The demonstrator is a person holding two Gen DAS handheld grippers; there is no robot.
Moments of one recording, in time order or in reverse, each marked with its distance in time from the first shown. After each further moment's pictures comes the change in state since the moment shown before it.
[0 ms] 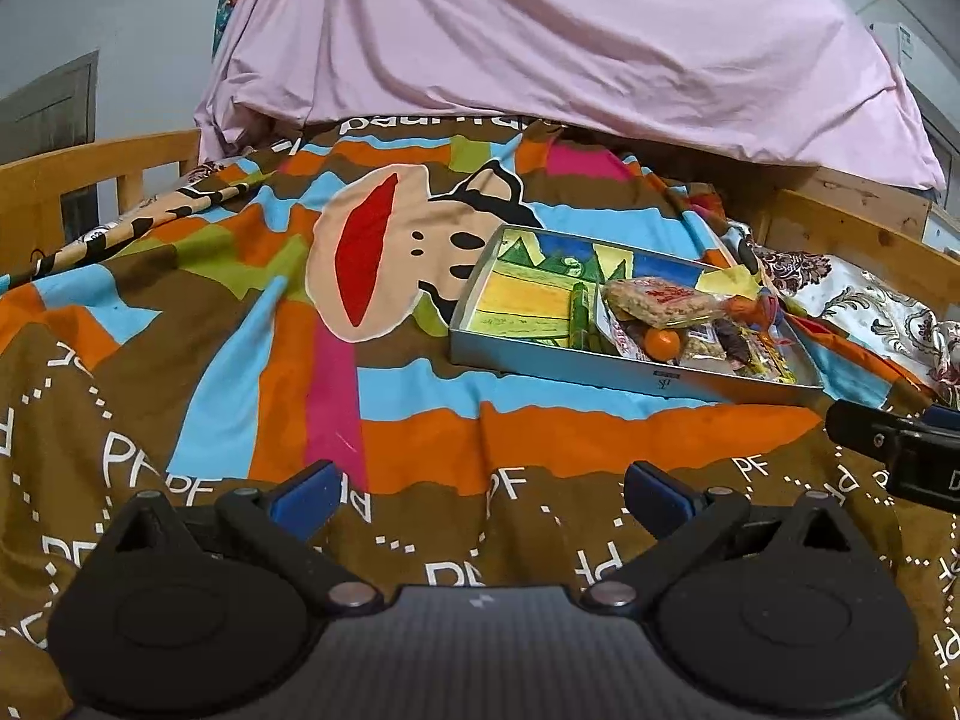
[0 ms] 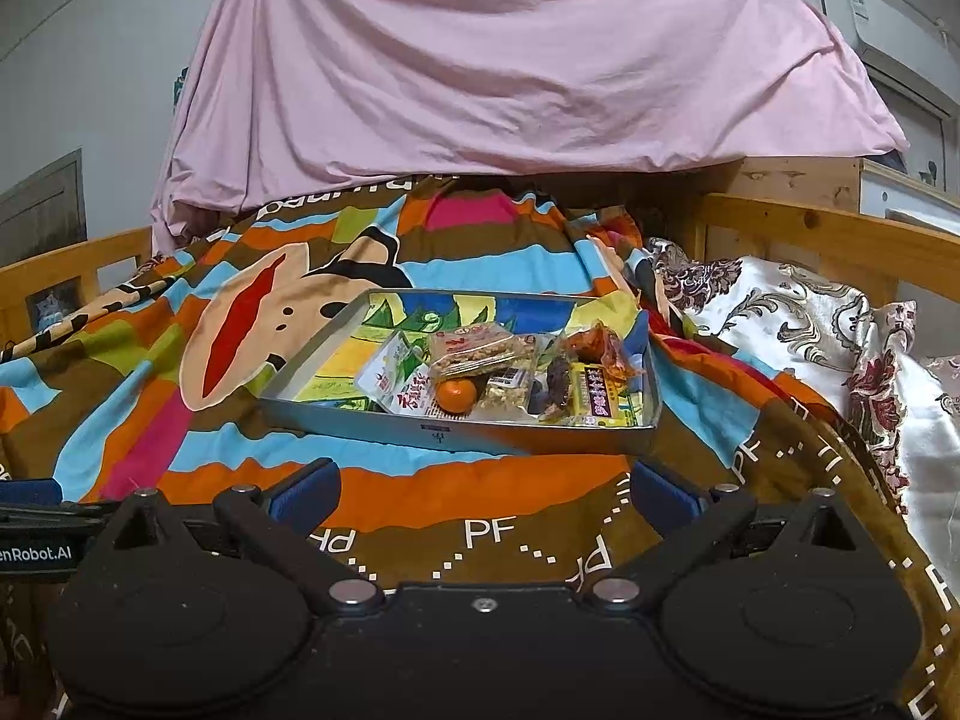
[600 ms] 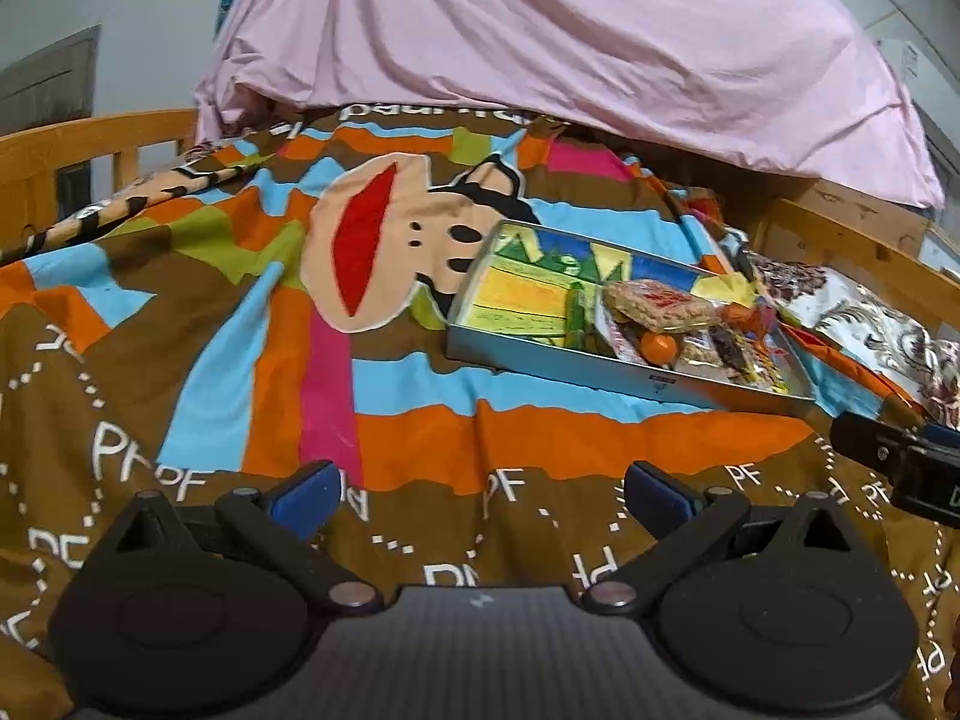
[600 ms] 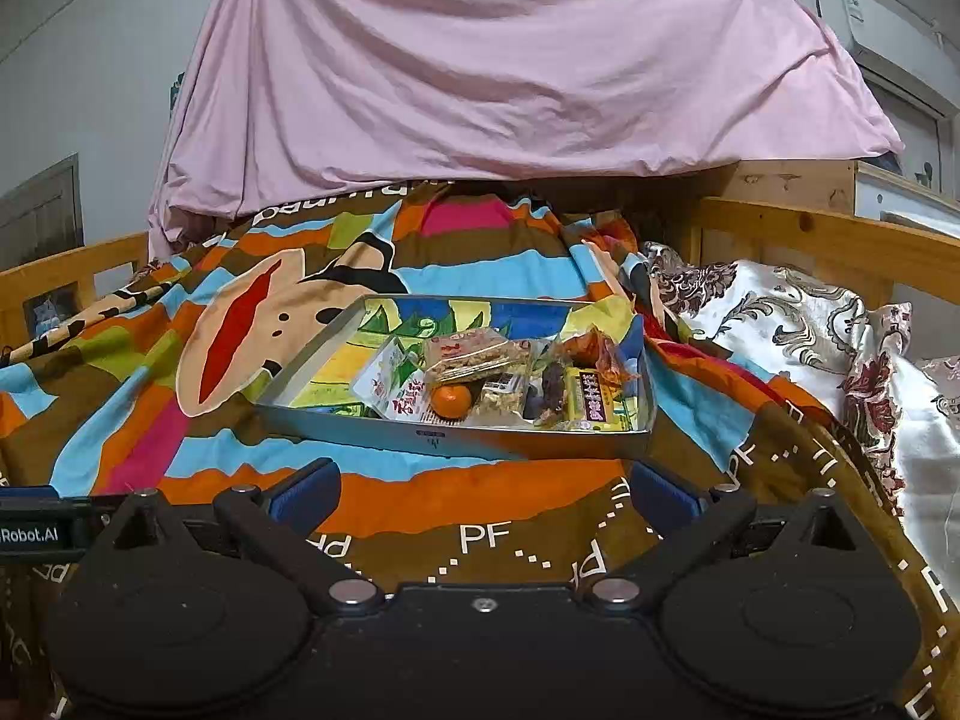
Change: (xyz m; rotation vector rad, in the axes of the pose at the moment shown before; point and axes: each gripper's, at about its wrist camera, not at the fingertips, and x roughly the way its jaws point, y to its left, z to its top) left arm 0.003 0.007 0.003 -0.053 0.017 -0.014; right arm -0.001 -0.003 0.003 0.001 -0.009 -0.006
